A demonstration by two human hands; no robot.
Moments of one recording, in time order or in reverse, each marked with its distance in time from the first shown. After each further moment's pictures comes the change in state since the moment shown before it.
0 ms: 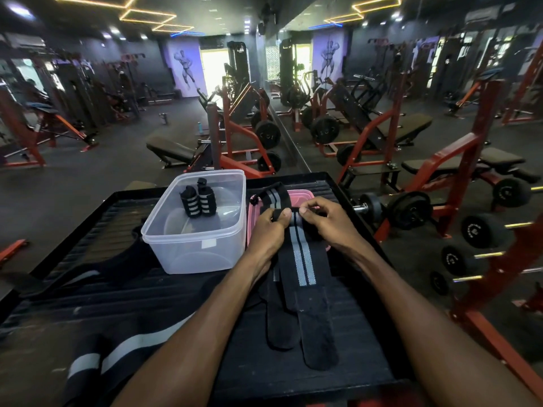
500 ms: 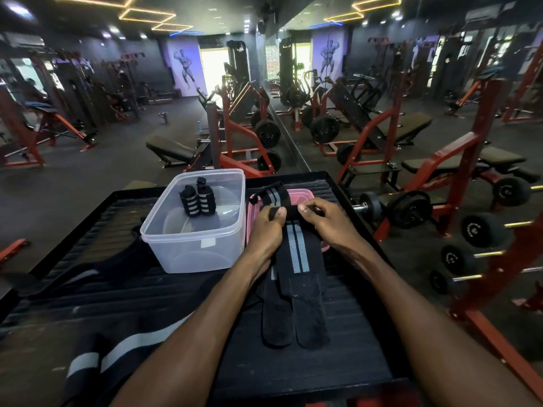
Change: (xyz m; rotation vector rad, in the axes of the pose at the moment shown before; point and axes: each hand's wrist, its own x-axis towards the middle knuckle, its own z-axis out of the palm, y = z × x) left_hand -0.002 0.004 0.002 -0.048 0.025 -0.030; right_hand -0.001 -0.001 -0.001 -0.064 -0.018 0.030
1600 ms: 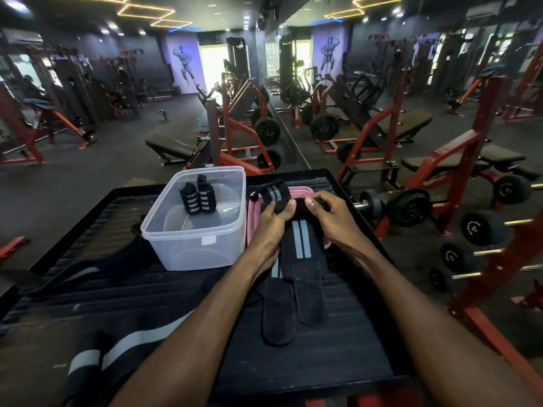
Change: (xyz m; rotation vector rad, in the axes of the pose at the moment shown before) left_hand 0.002 -0.004 0.004 -0.283 -0.144 -0.040; right_hand 0.002 0.003 -0.001 0.063 0.083 -0.026
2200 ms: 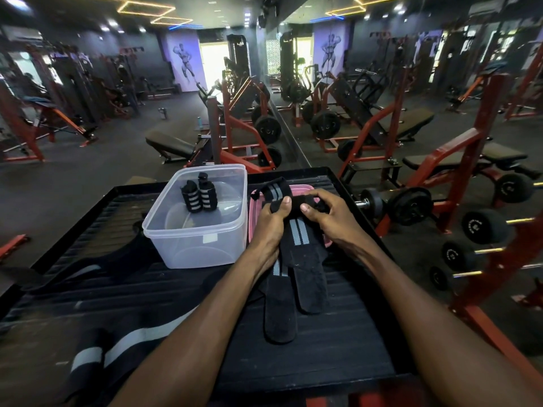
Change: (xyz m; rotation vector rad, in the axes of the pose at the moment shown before) left_hand 0.000 0.001 -0.001 -0.061 0.052 0.027; right_hand -0.005 -0.008 0.000 0.128 -0.101 0.012
